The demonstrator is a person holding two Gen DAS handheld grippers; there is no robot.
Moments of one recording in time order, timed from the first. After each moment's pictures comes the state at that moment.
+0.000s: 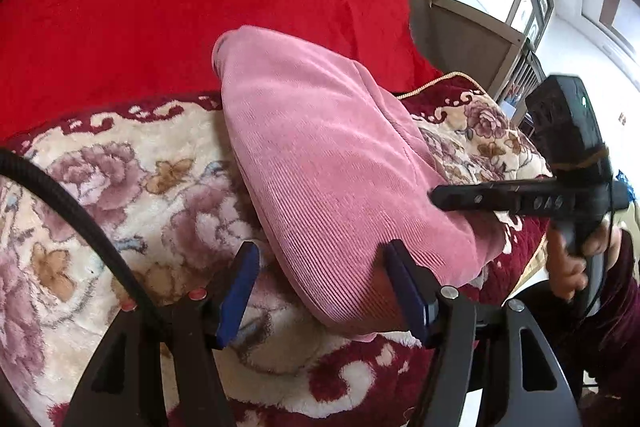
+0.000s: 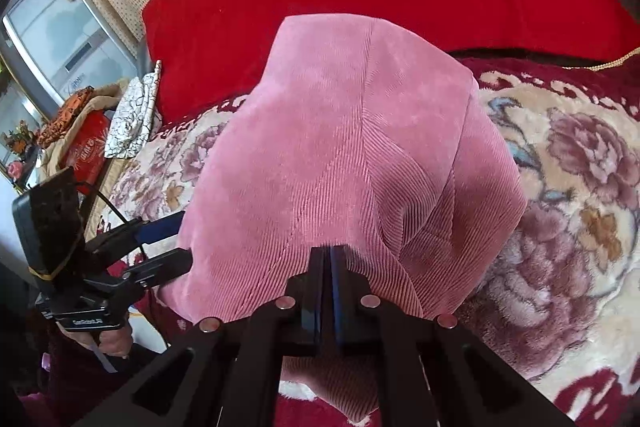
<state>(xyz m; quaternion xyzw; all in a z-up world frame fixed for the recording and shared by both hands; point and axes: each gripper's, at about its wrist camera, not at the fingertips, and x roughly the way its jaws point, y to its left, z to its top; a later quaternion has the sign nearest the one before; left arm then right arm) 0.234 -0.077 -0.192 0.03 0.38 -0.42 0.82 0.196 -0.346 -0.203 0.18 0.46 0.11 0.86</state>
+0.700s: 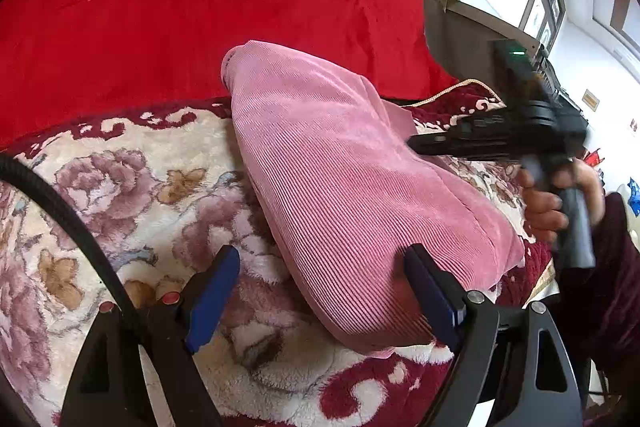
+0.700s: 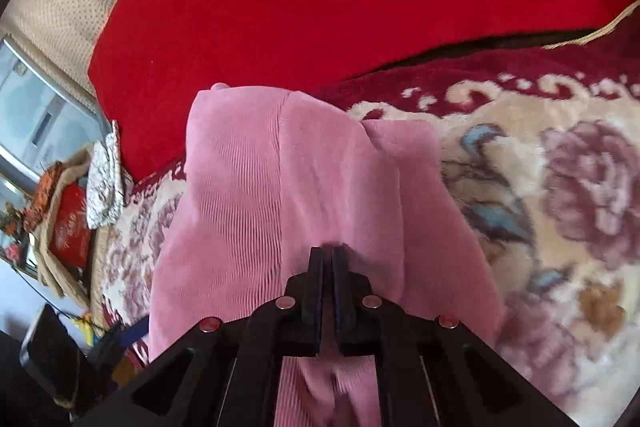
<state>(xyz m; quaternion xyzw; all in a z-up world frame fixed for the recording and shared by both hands) 0.248 -0.086 -0.195 0.02 0.39 -0.39 0.83 0.277 -0.398 -0.210 0.26 0.47 0.05 0.84</state>
